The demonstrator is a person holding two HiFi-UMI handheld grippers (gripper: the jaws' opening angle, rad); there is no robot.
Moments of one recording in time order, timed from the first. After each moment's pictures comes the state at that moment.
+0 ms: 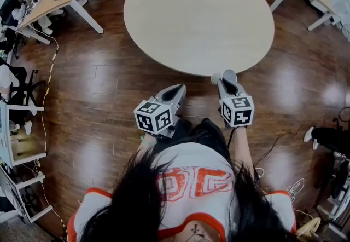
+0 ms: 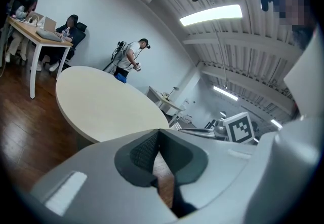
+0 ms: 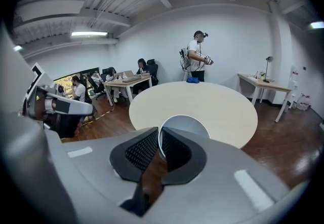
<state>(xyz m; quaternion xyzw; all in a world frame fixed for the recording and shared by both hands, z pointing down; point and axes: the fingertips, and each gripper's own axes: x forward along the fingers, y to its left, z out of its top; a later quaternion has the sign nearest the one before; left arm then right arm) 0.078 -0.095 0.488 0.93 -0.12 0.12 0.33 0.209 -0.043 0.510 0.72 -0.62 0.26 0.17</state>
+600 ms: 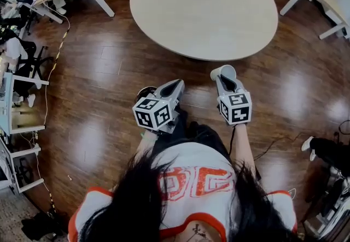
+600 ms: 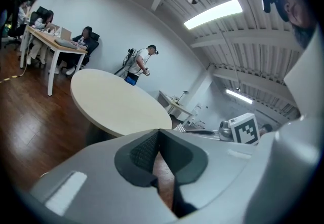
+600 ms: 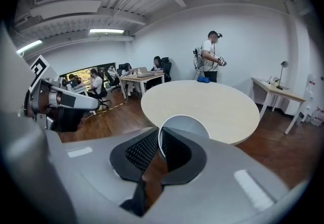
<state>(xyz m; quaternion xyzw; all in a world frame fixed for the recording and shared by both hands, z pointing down) 0.077 -0.027 0.488 0.92 -0.20 0.11 0.33 0.208 0.013 0.512 0.66 -0.68 0.24 0.20</state>
